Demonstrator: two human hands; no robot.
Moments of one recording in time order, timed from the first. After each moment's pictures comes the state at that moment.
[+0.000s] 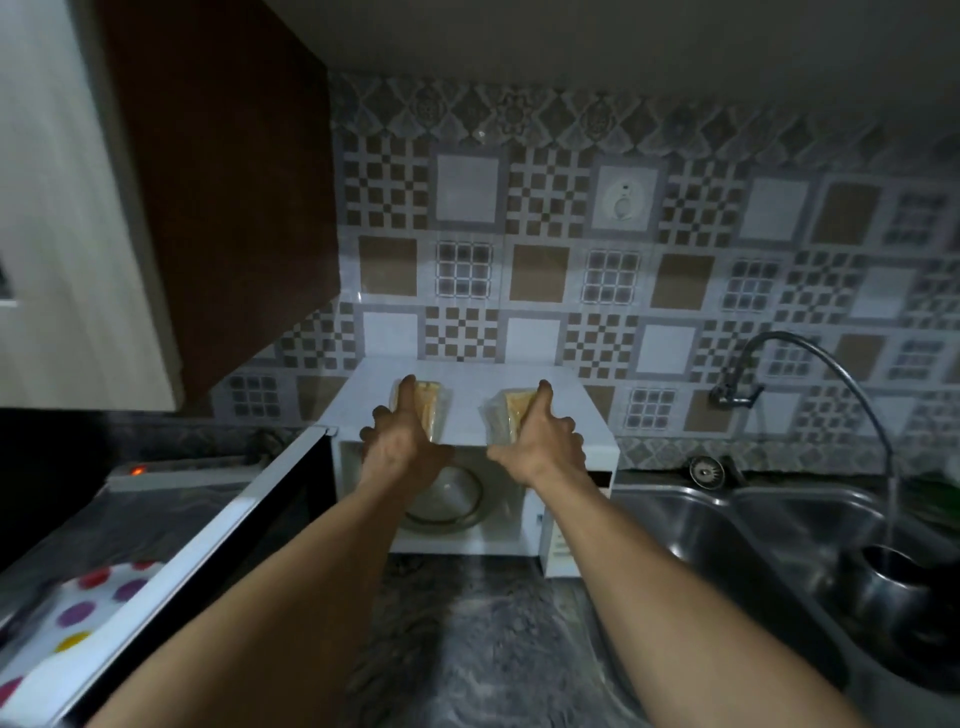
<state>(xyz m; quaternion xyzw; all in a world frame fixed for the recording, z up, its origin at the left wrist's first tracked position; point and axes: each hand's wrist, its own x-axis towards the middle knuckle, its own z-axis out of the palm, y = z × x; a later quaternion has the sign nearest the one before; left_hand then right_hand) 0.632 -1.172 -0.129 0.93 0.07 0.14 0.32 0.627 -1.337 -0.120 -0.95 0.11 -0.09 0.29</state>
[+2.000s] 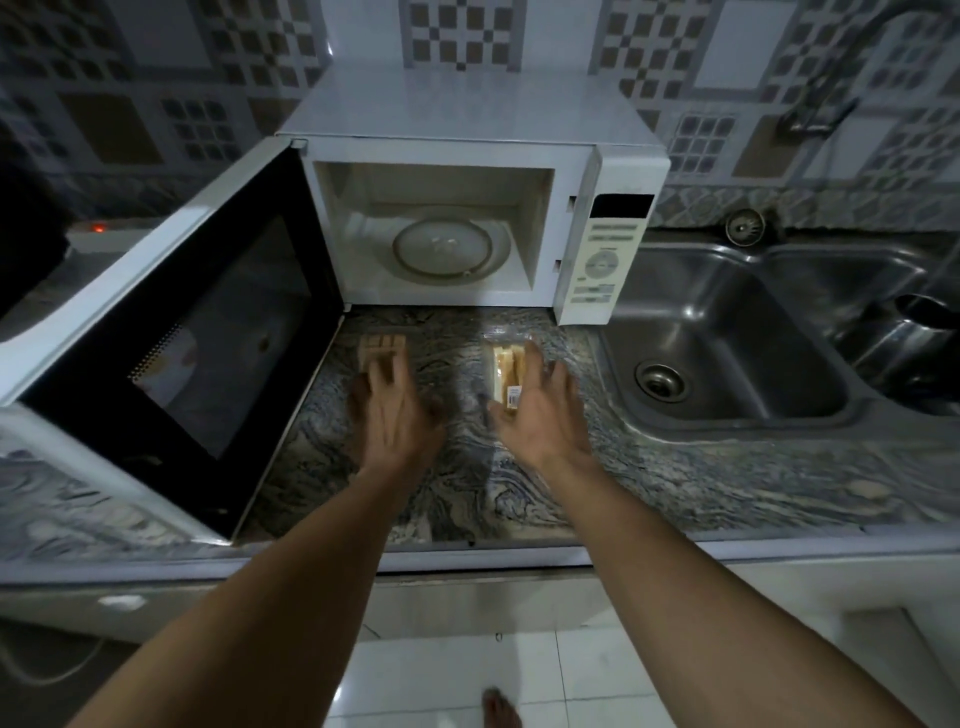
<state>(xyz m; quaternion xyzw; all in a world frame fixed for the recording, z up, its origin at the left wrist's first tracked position) 0.513 -1.163 -0.376 0.97 0.08 0.12 0.21 0.511 -1.333 -0.359 -0.98 0.04 -0.04 0.20</state>
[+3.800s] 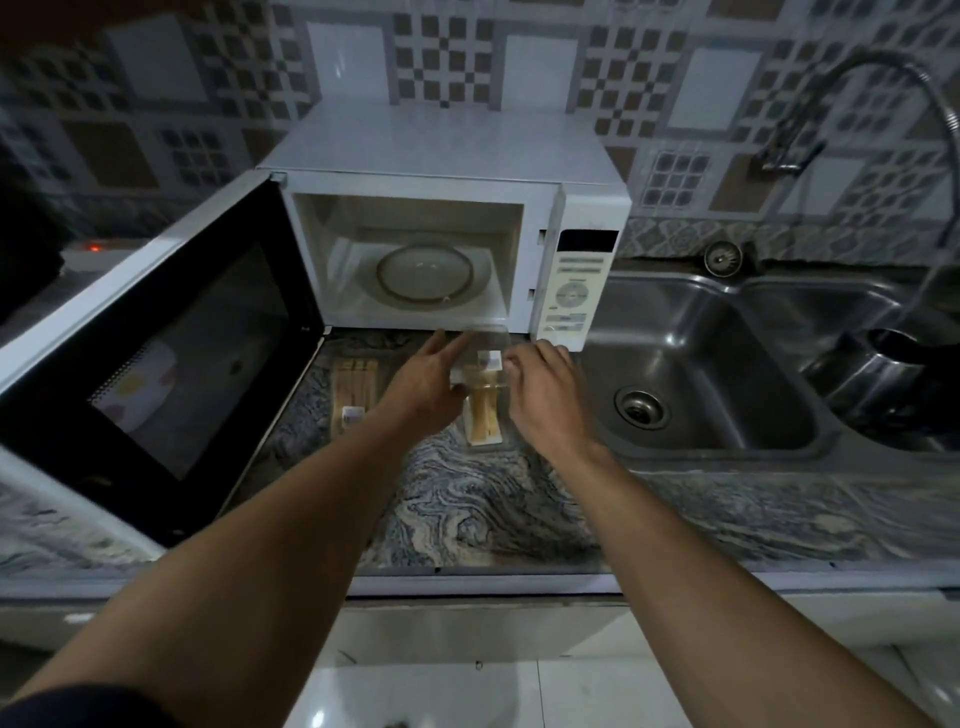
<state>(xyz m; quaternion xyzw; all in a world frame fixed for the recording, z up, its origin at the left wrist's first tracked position) 0.569 -1.211 -0.328 0.96 -0.13 0.02 0.24 0.534 -1.381 -0.319 -0.95 -0.10 -0.21 0.22</state>
